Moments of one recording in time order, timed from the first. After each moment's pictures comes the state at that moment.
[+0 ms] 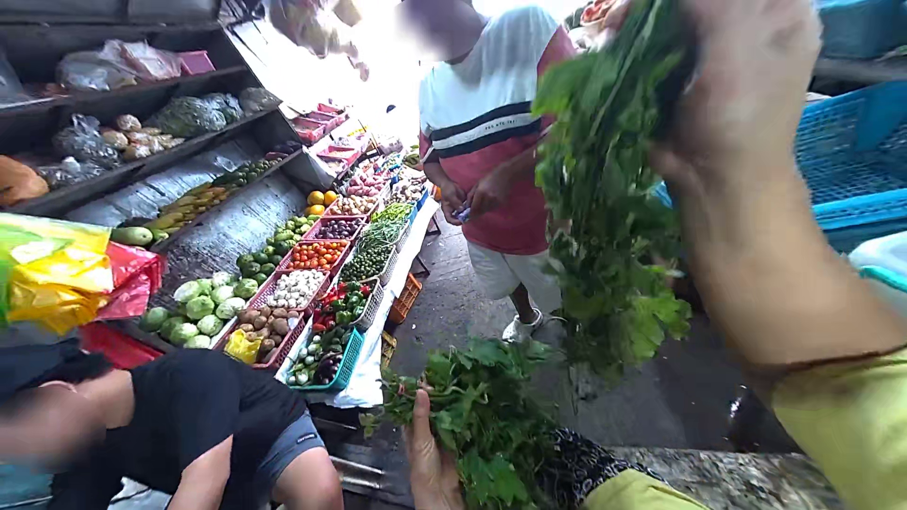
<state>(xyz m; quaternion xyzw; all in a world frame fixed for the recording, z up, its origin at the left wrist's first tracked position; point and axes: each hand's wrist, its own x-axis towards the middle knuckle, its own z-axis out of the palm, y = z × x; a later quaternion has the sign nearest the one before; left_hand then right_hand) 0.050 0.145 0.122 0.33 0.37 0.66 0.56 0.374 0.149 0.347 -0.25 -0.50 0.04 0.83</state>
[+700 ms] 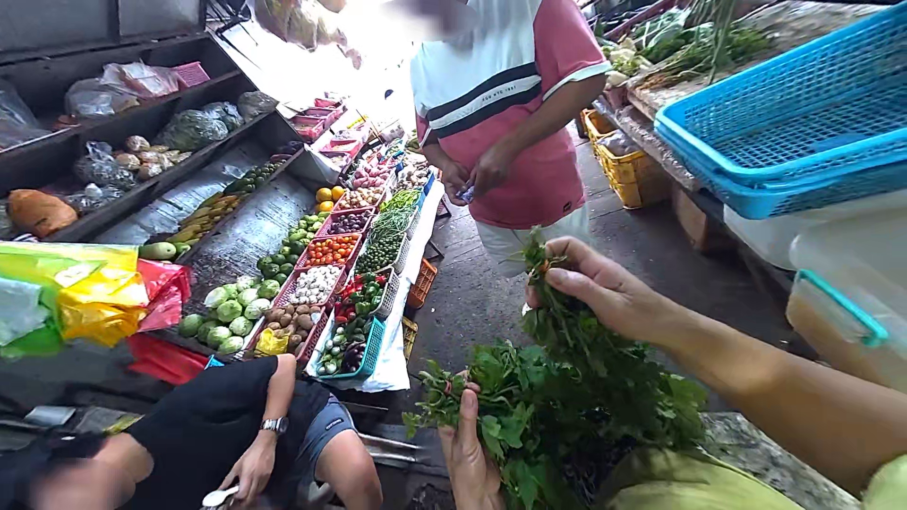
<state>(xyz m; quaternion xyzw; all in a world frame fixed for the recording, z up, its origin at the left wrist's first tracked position) 0.058 0.114 0.122 0.41 0.38 0.64 0.53 0.303 0.134 0.173 -0.28 -0.60 0.38 0.65</state>
